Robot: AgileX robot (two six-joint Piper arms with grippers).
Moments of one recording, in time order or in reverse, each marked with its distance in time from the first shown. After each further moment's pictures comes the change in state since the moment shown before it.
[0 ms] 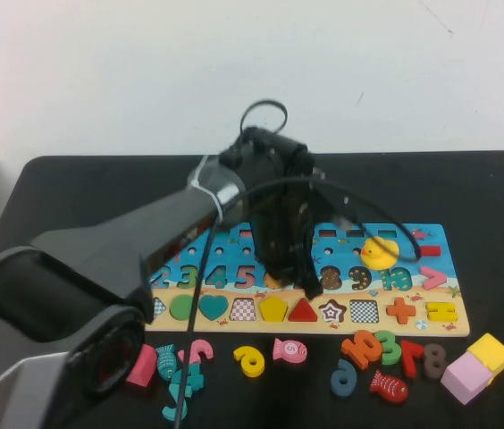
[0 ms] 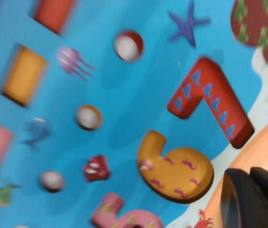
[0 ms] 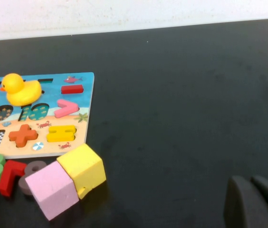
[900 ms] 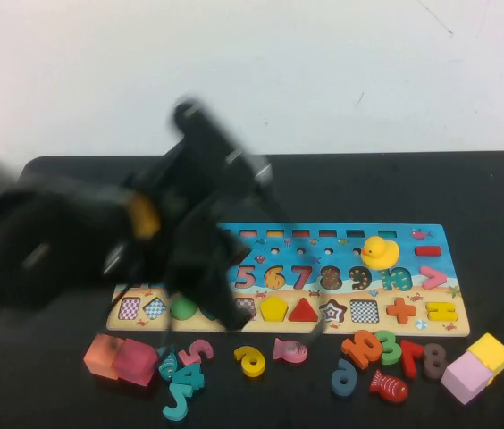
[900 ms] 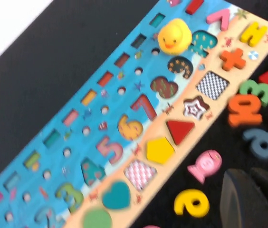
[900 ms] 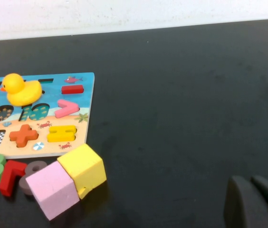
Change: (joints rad) right arm 0.000 0.000 0.000 0.000 0.000 0.000; left arm -0.023 -1.033 0.959 -0.146 -0.537 -0.004
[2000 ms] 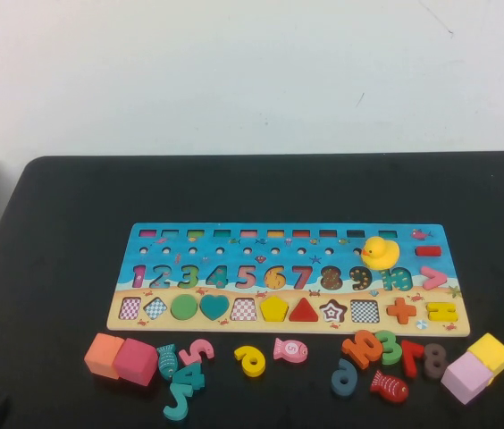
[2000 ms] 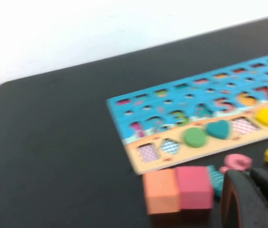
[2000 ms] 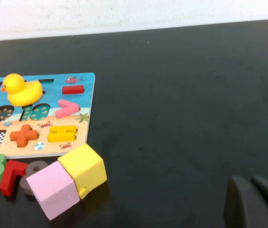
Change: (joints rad) right arm 0.000 0.000 0.000 0.000 0.000 0.000; left arm 0.306 -1.065 0.964 0.249 -0.364 -0.467
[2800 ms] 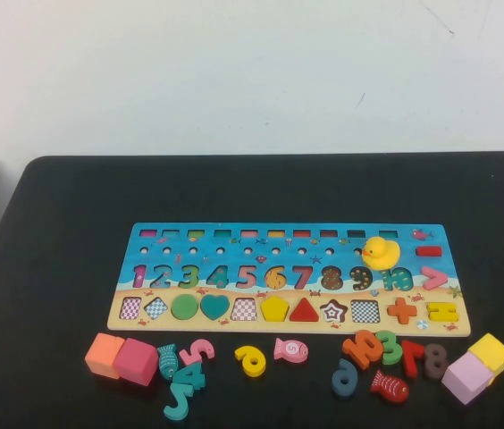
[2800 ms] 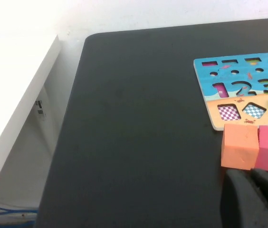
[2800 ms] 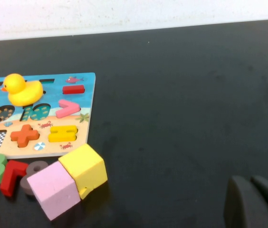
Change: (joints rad) right arm 0.000 0.000 0.000 0.000 0.000 0.000; left arm 0.285 -0.281 0.150 -0.101 0.146 0.071
